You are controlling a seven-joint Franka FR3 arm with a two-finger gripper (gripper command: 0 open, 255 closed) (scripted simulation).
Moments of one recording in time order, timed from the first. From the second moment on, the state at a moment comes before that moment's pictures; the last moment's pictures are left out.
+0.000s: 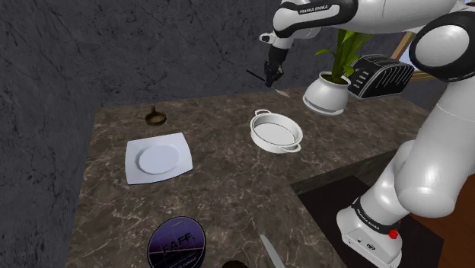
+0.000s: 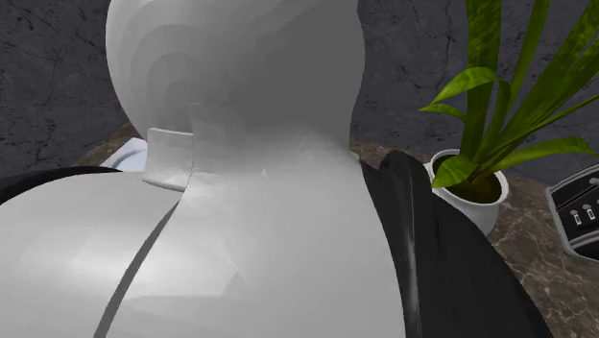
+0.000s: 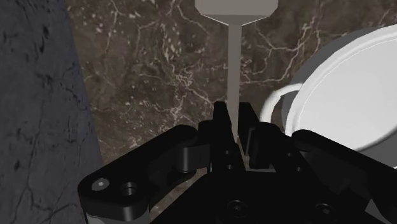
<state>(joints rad) 0.27 0.16 -0.40 -1.77 0.14 1.93 -1.44</state>
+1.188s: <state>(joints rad) 0.44 -0.34 -0.18 -2.32 0.00 2.02 -1.00</state>
